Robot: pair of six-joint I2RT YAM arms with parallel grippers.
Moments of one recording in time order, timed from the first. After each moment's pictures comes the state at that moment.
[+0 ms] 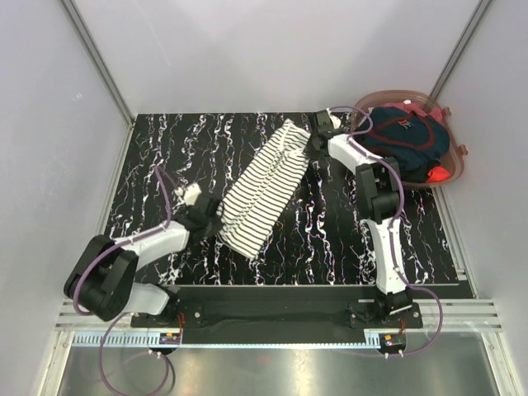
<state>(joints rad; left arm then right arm) -0.47 1.35 0.57 -0.16 -0.30 -0.92 0.32 2.34 1.89 -0.45 0.15 0.69</state>
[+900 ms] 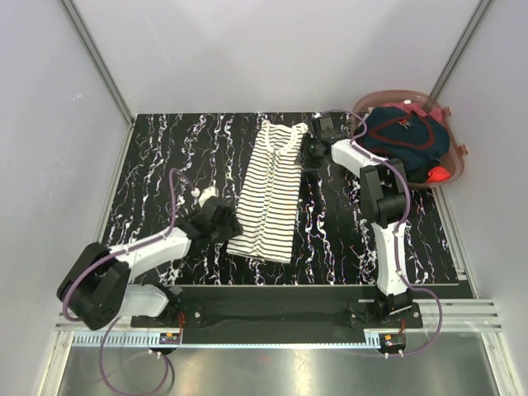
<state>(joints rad) -0.65 1.25 0.54 -0.18 -0.21 -0.91 0.32 2.28 1.78 -0.38 -0.11 0.52</state>
